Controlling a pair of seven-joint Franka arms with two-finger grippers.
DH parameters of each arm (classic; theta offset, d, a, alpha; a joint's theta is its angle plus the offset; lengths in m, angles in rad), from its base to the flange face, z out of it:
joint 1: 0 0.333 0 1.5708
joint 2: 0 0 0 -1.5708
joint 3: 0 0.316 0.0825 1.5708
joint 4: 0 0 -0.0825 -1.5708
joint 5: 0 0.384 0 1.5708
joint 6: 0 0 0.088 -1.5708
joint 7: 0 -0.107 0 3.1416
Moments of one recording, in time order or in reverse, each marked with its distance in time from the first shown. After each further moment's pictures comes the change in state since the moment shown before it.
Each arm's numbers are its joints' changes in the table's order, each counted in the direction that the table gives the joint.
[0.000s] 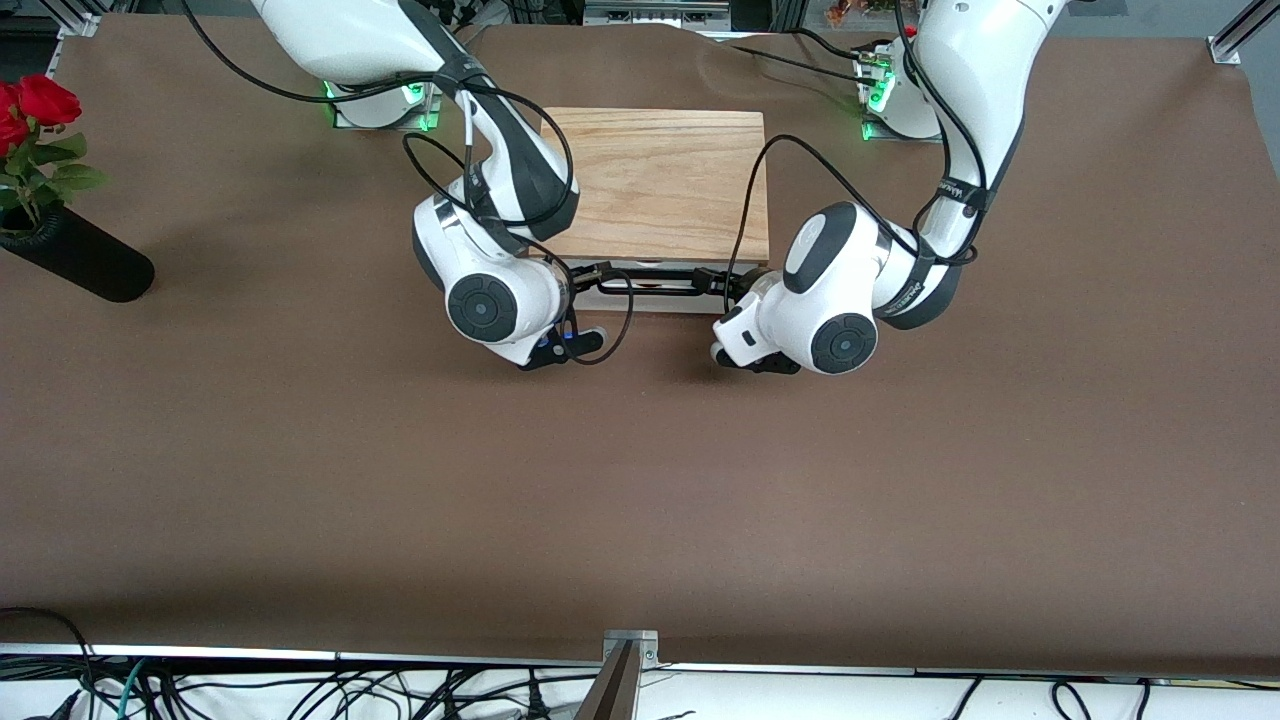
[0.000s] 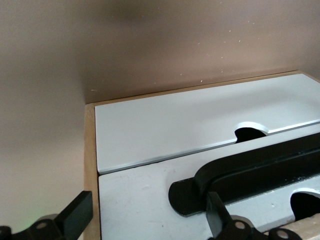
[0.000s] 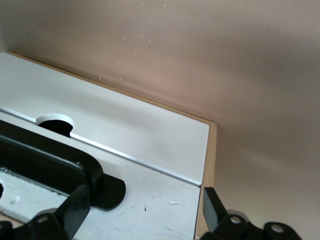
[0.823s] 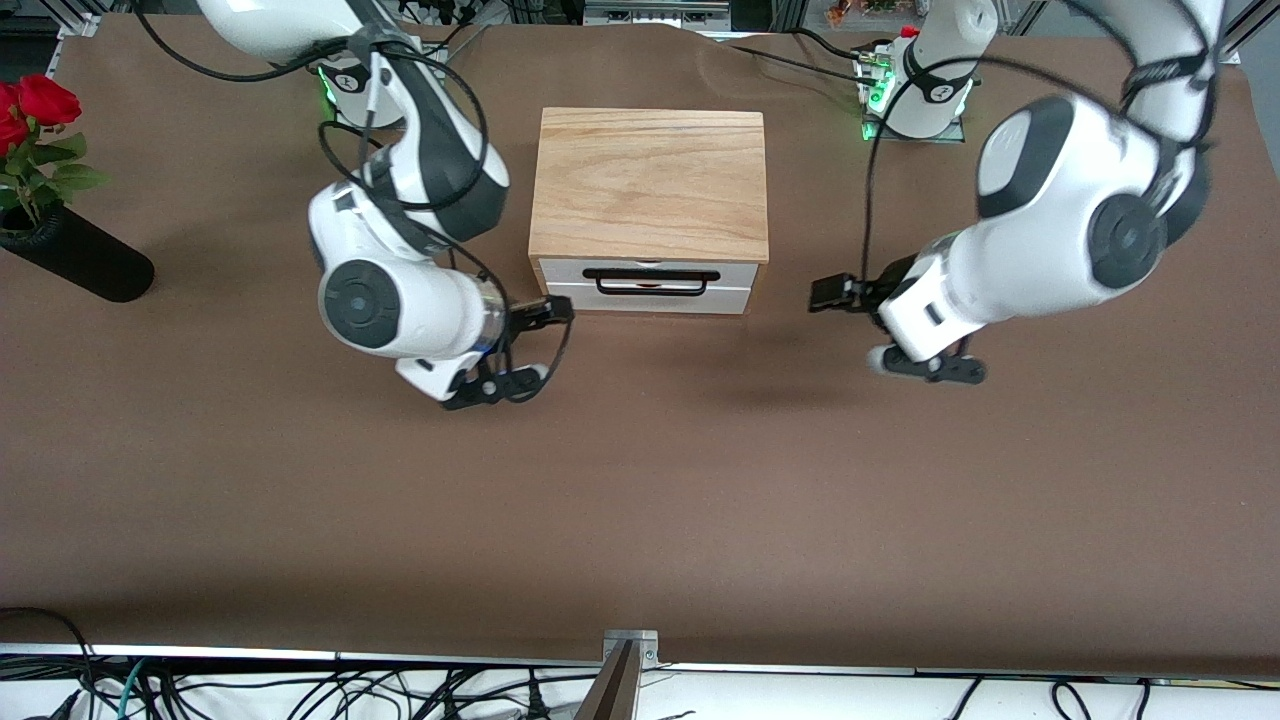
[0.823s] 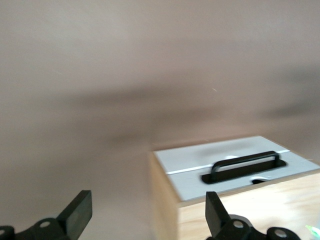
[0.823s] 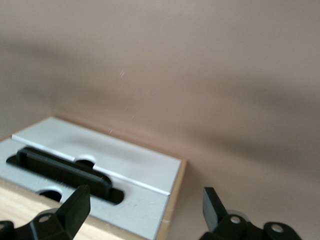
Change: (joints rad) left arm 0.193 0.334 0.018 0.010 0.178 0.028 -0.065; right arm -0.069 0.017 -0.086 0.239 -0.034 -0.043 0.001
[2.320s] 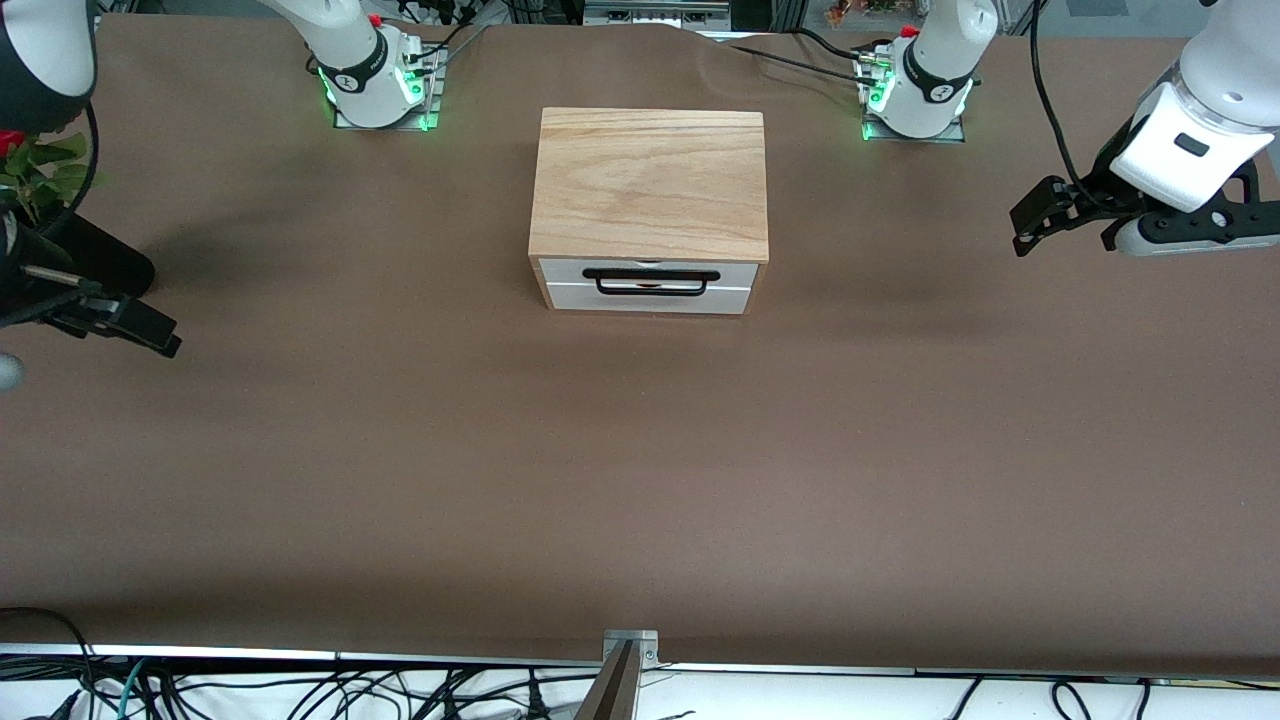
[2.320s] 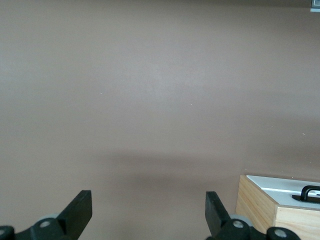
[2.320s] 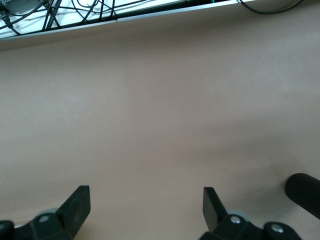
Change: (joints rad) left arm 0.080 0.312 0.064 -0.105 0.294 -0.062 0.083; right arm -0.195 0.298 -0.251 0.031 -0.270 -0.107 0.003
